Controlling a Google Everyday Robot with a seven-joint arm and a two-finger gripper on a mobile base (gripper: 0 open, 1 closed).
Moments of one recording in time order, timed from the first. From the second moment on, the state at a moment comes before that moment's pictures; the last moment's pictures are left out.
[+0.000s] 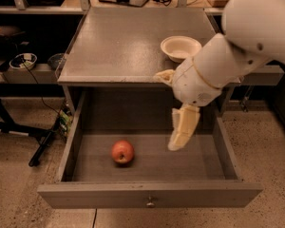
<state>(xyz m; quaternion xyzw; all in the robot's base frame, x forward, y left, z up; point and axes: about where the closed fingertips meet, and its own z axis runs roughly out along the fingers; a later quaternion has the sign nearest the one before) 0.470 -0.046 0.872 -0.74 0.61 0.14 0.25</state>
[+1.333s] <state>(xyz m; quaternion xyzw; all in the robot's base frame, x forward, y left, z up) 0.507 0.000 0.811 -0.75 0.60 0.15 0.24</state>
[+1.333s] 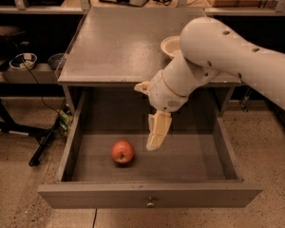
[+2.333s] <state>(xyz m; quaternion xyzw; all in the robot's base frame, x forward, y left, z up) 0.527 0.008 0.776 -0.74 0.61 0.17 0.24</state>
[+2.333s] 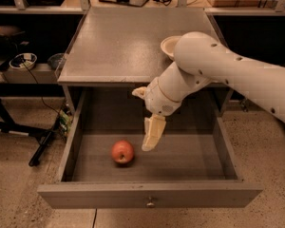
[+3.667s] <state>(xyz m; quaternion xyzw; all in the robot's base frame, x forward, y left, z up) 0.529 0.047 0.708 -0.74 0.62 0.19 0.20</state>
